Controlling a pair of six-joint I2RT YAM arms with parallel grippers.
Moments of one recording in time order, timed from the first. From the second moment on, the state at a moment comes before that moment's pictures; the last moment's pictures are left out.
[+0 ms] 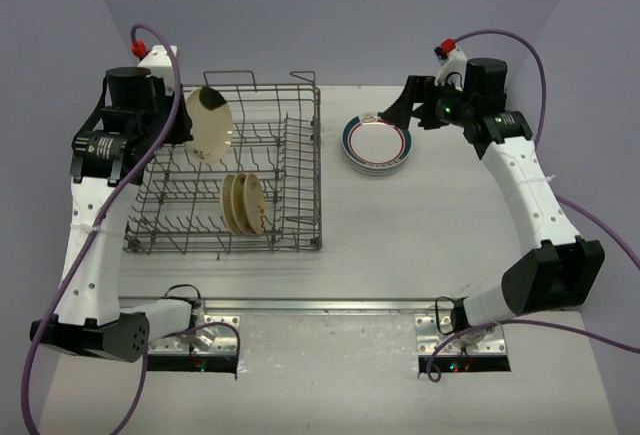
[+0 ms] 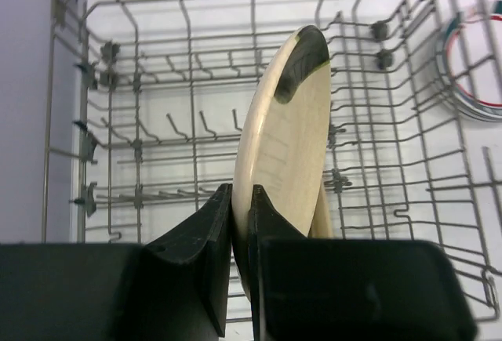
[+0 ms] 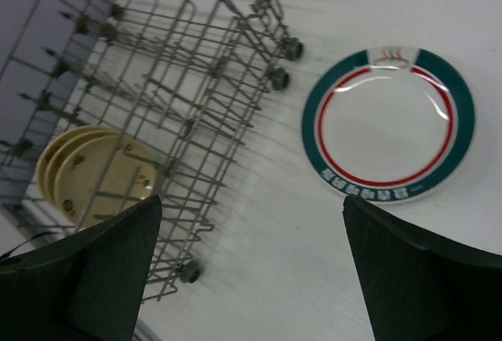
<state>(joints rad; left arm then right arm) -0.06 1.21 1.62 -0.96 -0.07 -0.05 0.11 1.47 1.44 -0.48 -0.46 0.19</state>
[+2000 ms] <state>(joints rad) -0.11 1.33 1.64 -0.88 0.18 -0.16 -0.33 1.93 1.25 -0.18 -0.47 0.56</state>
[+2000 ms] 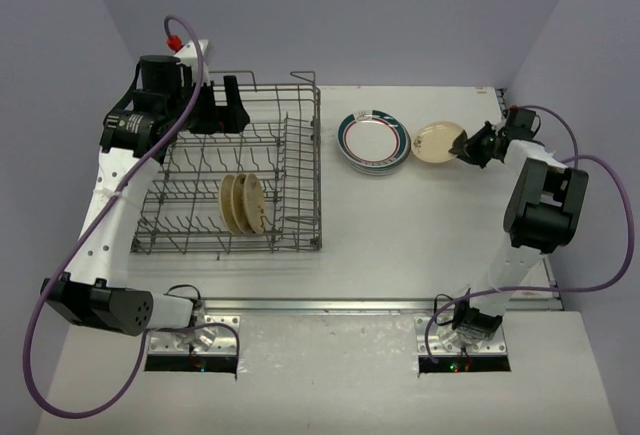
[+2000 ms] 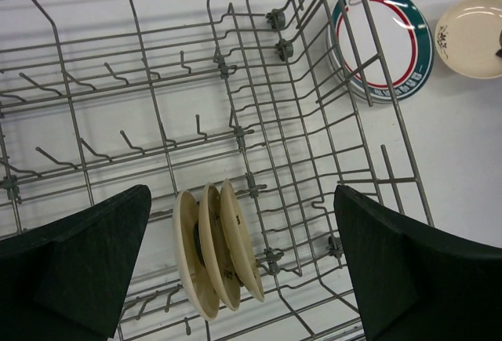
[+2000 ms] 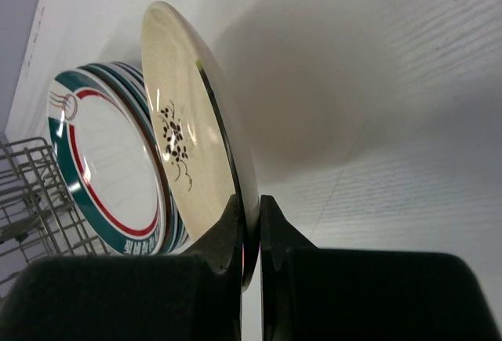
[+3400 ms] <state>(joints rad) -0.11 1.35 1.47 -0.92 -0.04 -0.13 -0.32 1.98 1.36 -0.32 -0.15 0.32</state>
